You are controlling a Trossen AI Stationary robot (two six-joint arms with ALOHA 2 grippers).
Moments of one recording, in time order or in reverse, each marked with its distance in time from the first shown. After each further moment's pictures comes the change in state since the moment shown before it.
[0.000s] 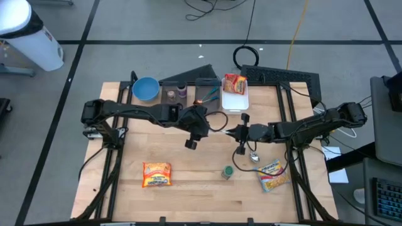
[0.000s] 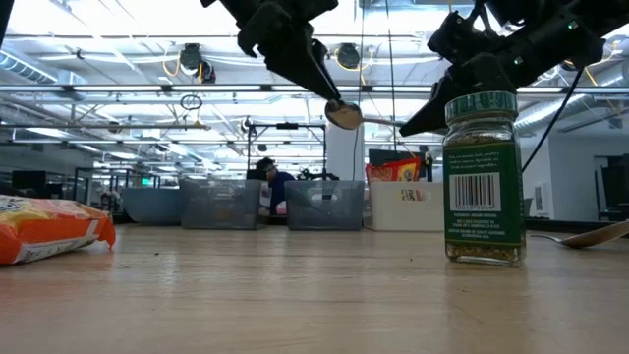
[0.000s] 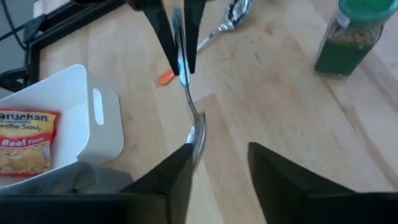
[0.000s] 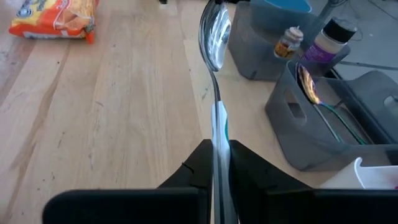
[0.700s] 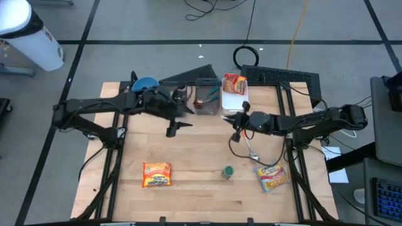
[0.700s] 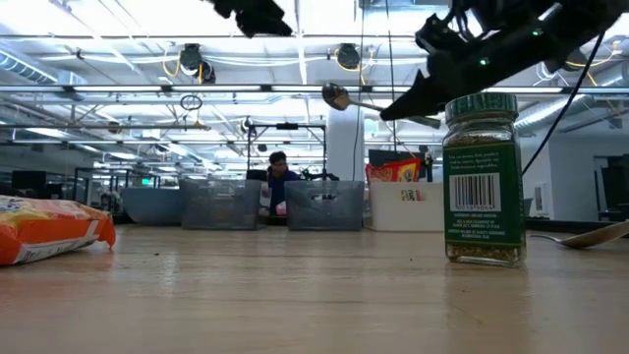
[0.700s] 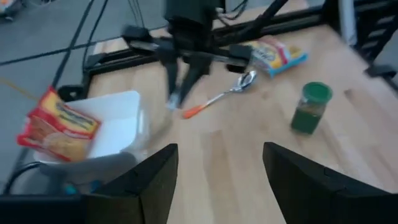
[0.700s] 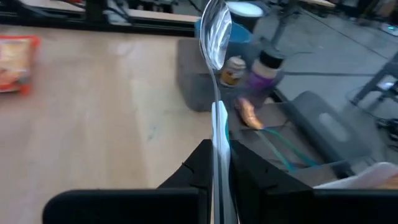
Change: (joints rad) left arm 0.122 -0.390 -0.155 0.022 0.158 -0.154; right arm -0.152 -0.001 0.015 0.143 -0.006 -0.038
